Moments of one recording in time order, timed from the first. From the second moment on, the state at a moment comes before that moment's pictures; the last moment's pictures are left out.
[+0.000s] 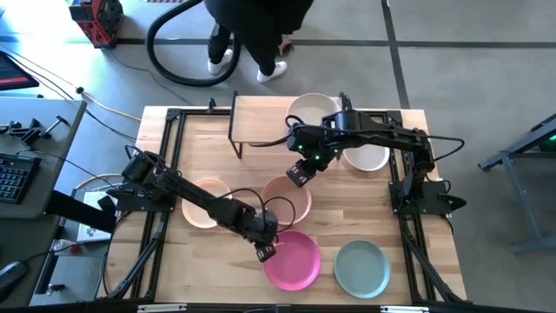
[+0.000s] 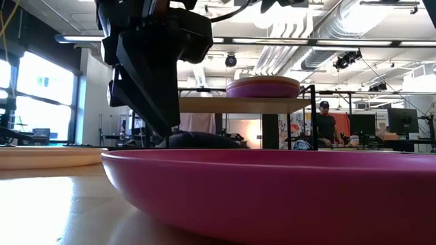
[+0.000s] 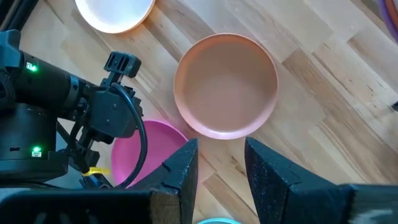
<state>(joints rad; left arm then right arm) -0.39 1.86 1.22 -0.44 -0.01 -0.91 -0.01 1.89 2.24 -1.55 -0.06 0.79</state>
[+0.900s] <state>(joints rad) -0.38 1.91 1.21 -0.40 -0.01 -0.89 -0.01 1.89 2.24 -1.55 -0.03 0.81</state>
